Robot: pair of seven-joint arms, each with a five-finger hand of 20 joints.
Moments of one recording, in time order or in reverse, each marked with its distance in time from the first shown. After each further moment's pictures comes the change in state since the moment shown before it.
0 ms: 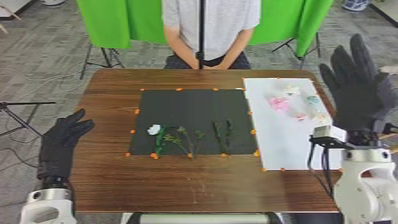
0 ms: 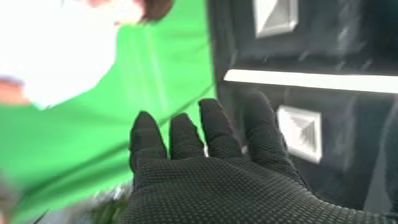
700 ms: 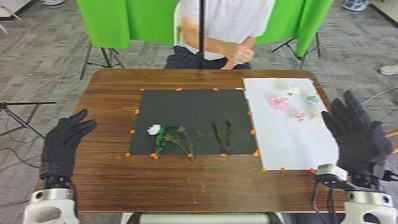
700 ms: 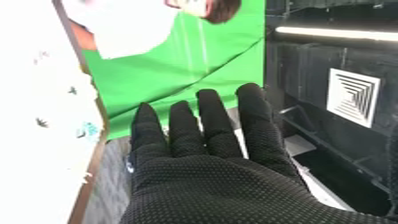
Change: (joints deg) left arm -0.3 -0.5 0.7 -0.1 0.2 -0.3 -0.1; right arm -11.3 -8.1 4.9 0.7 -3.2 -2.8 -0.4
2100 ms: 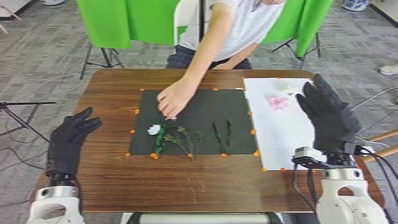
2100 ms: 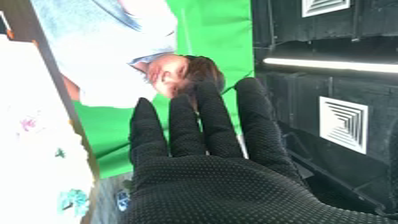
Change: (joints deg) left arm -1.2 -0.1 1.3 0.5 0.4 -0.5 0.3; right arm 9.1 5.0 -8.5 4.9 -1.4 1.4 -1.3
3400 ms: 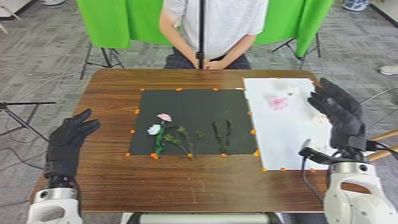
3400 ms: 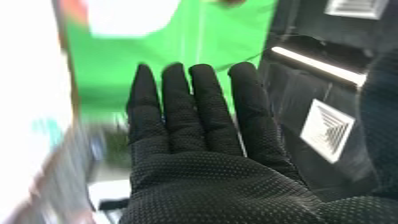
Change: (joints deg) left arm 0.7 -0.4 -0.4 -0.2 0.0 0.1 -0.1; right arm 0.2 3.9 0.4 -3.4 -17.7 18.8 9.6
